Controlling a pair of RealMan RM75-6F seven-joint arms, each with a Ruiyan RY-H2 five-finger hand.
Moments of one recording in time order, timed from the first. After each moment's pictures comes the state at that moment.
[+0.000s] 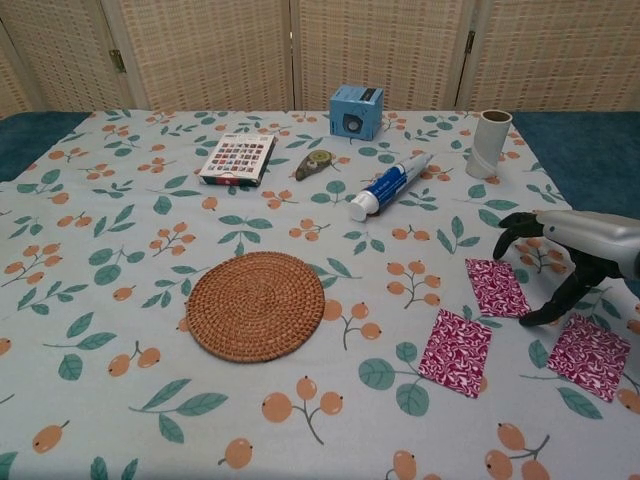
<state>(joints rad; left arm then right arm) -0.06 -1.21 0.00 -1.51 1.55 1.51 0.08 0.56 -1.50 0.10 -1.49 -0.96 0.92 -0.36</state>
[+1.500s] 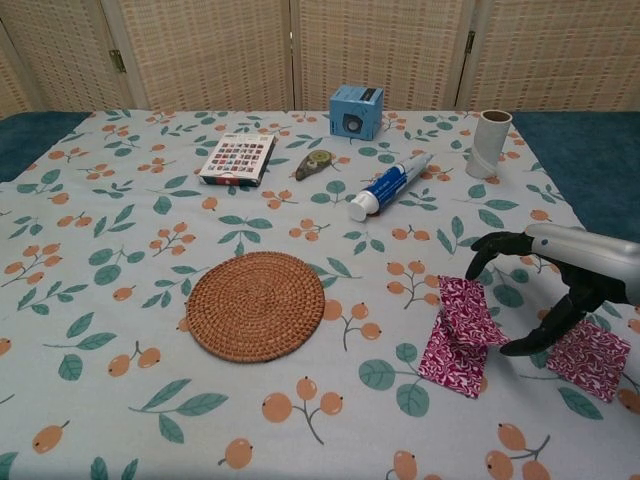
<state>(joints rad) -0.06 -1.21 0.01 -1.49 1.55 1.51 0.06 0.51 -1.45 0.06 -1.73 -1.03 0.97 -0.23</state>
